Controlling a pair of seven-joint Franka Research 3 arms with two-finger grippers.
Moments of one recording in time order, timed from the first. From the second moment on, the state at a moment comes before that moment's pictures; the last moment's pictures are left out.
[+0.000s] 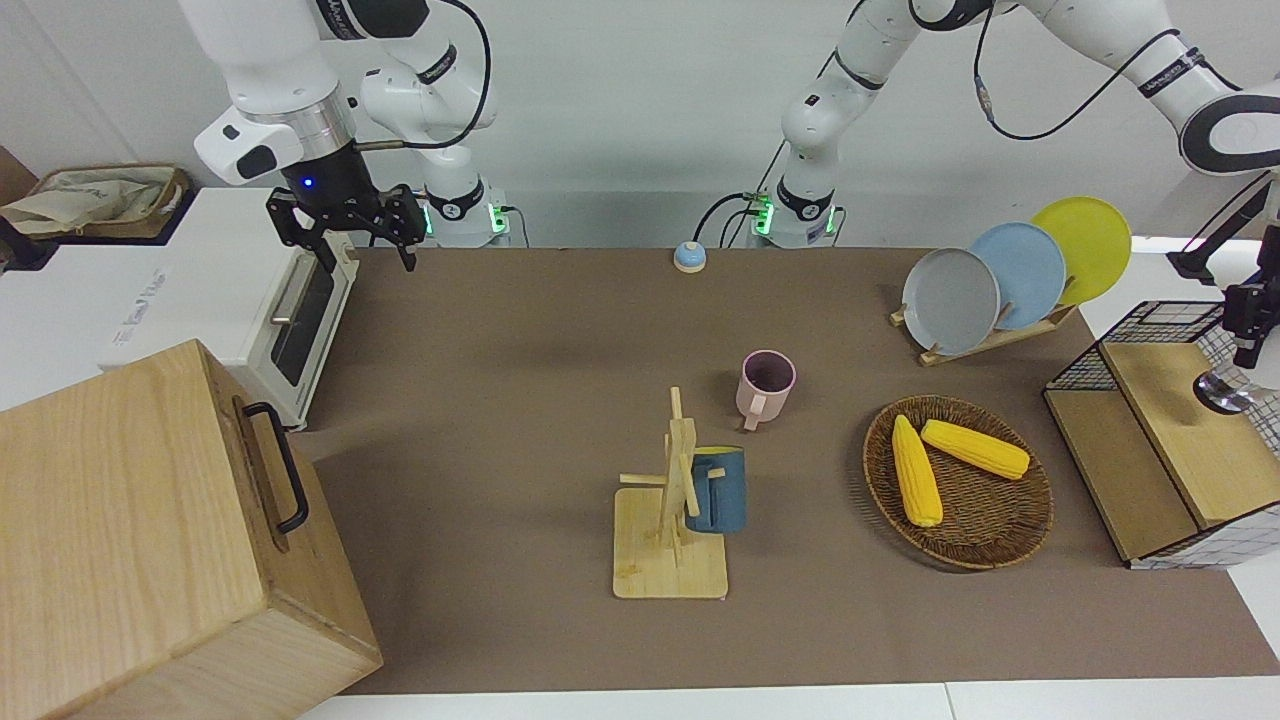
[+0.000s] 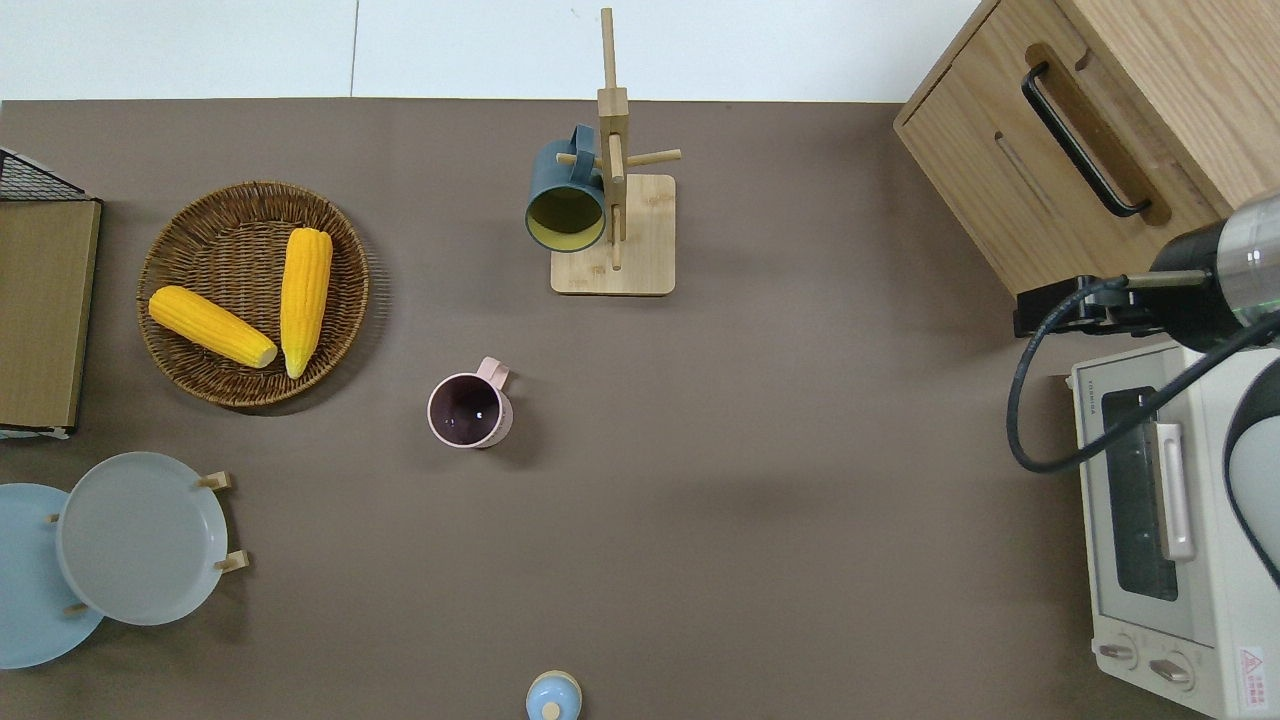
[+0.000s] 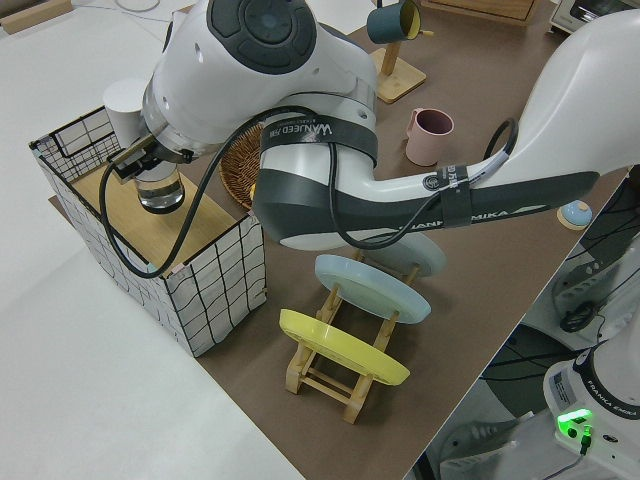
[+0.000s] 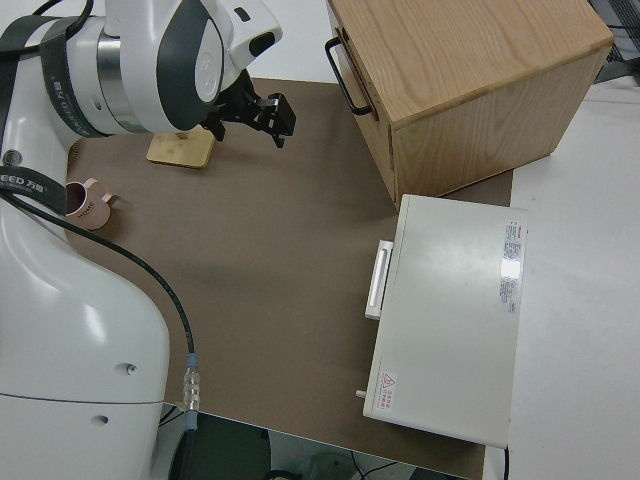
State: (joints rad) left arm 0.78 0.29 -0.24 -1.56 -0.41 2.37 0.81; right arm -0.08 0.07 0.17 -1.45 0.01 1.56 0.12
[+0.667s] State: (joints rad) left arm 0.78 0.35 -0.25 -1.56 -0.43 2.44 0.83; right arm -0.08 0.07 0.17 -1.45 0.01 1.56 0.12
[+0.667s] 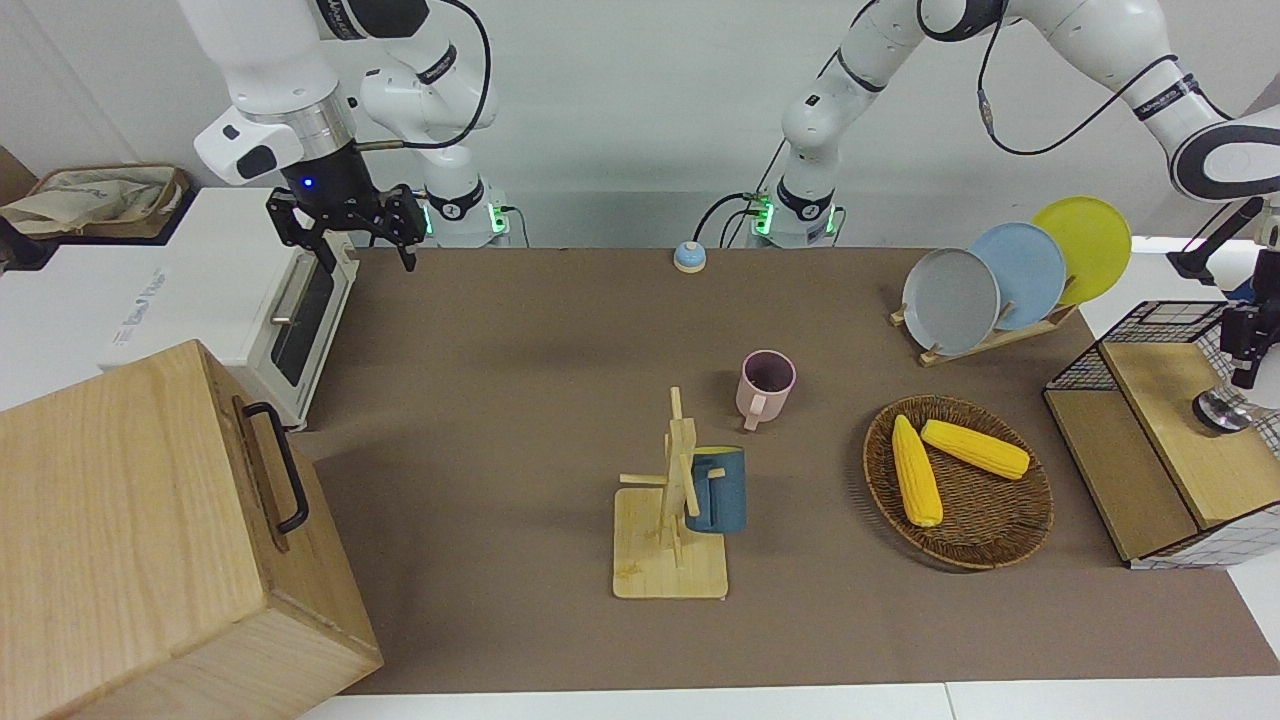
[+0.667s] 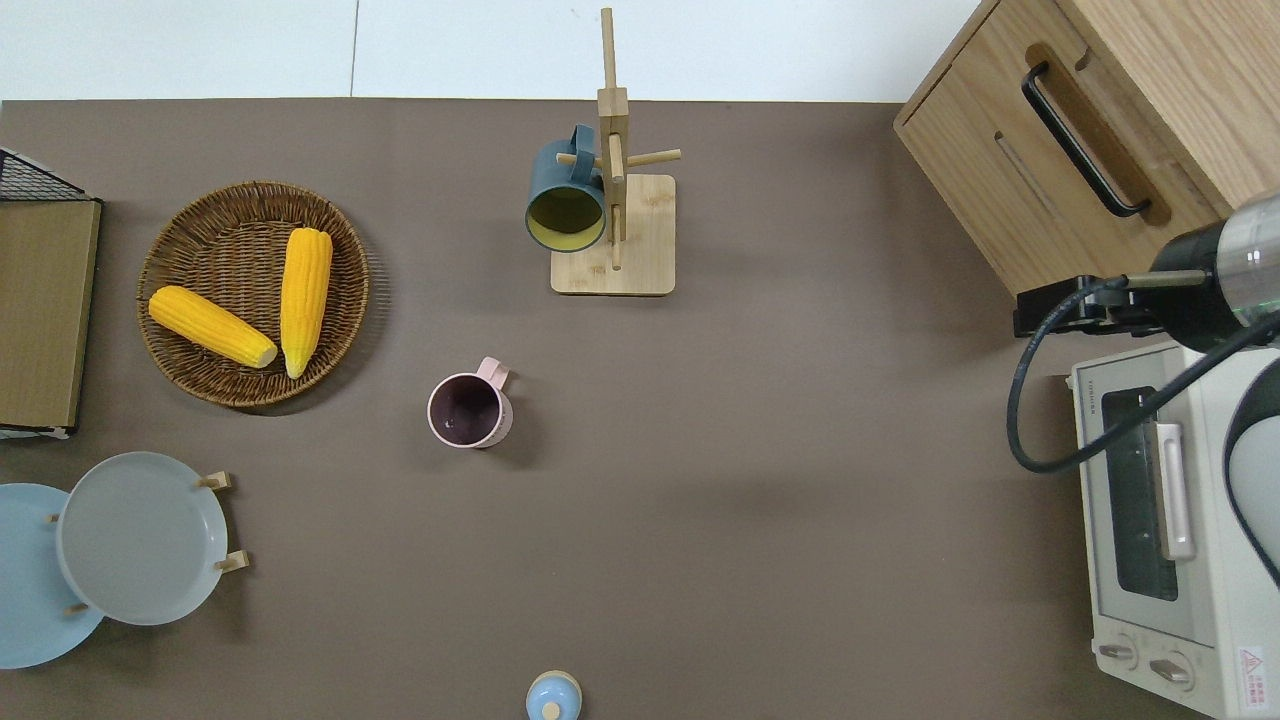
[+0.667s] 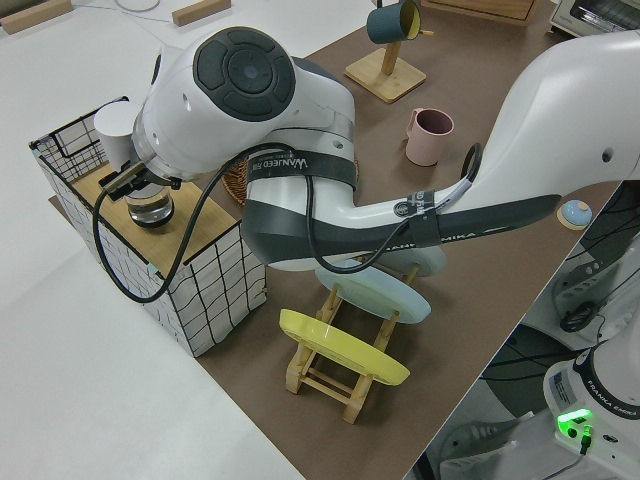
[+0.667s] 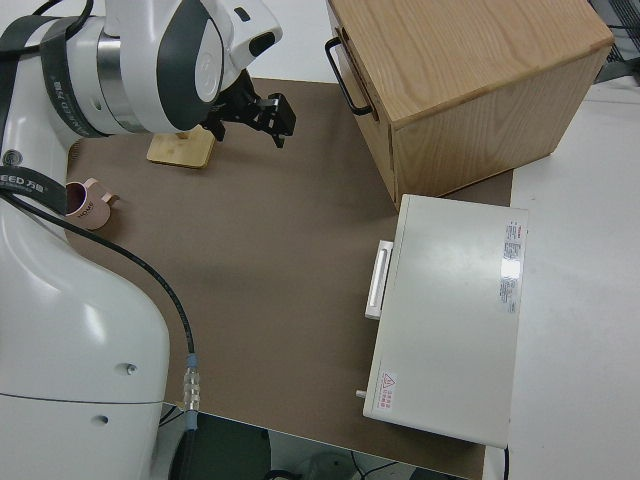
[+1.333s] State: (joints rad) left arm 0.78 0.37 -0.25 -1.56 -0.43 2.44 0.83; right arm -0.08 0.07 0.17 -1.45 0.01 1.56 0.12
